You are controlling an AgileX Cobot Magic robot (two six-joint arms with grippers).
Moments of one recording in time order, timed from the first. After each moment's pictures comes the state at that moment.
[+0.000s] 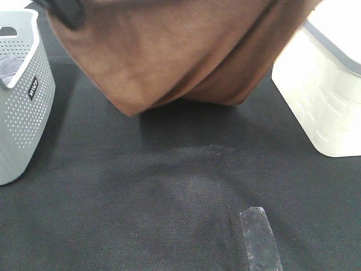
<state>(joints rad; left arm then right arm) -0.51 1.58 -1.63 -0.04 1.20 0.00 0.31 1.41 -1.62 0.22 1.22 -0.17</state>
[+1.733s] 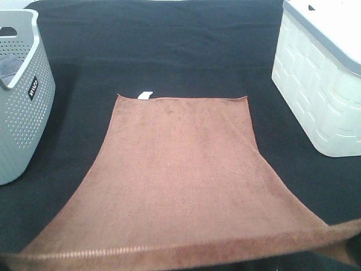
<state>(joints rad) -0.56 1.02 -0.68 -0.45 1.12 -0.03 0.31 0.88 -0.64 0.51 1.21 -0.09</state>
